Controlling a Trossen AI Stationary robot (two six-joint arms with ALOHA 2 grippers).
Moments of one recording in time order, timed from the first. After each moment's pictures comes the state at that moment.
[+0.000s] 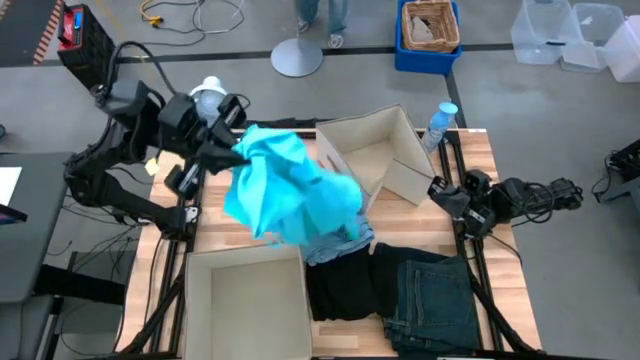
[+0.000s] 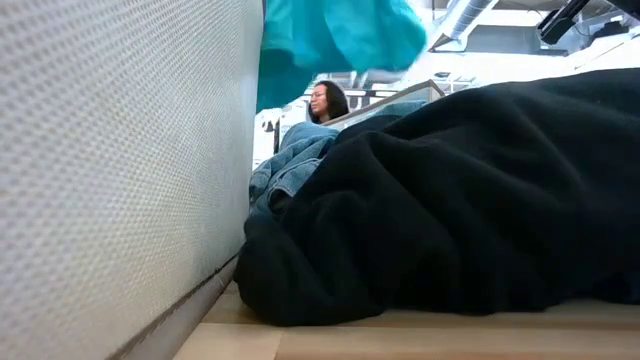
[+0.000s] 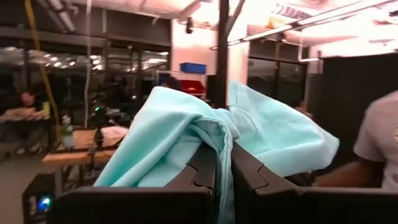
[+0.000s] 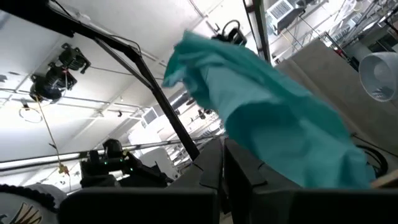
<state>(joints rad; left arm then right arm) 0.05 1.24 1.84 -0.27 0.42 -0.10 0.24 0.21 0.20 0.60 0.14 0.59</state>
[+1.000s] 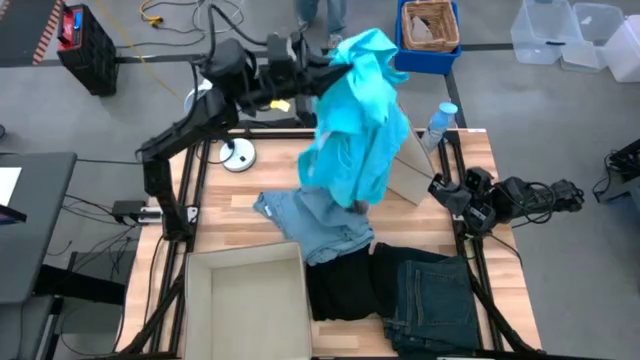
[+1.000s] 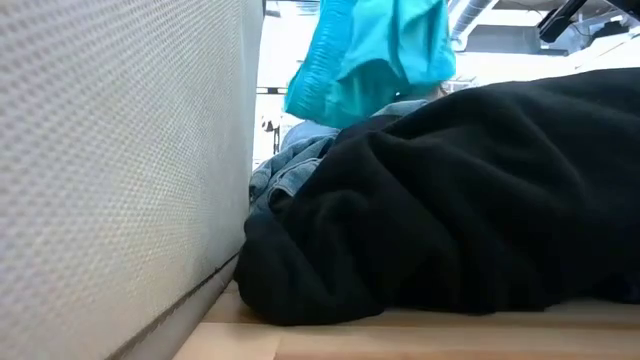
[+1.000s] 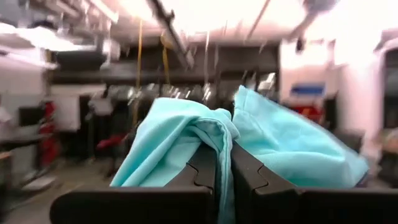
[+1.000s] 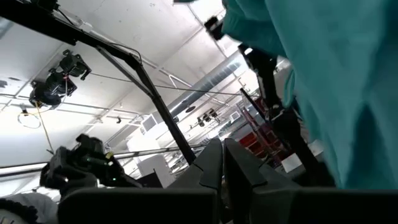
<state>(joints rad) 0.30 1.79 2.32 -0.05 0.18 -0.05 0.21 0.21 0.20 0.62 0.13 0.59</state>
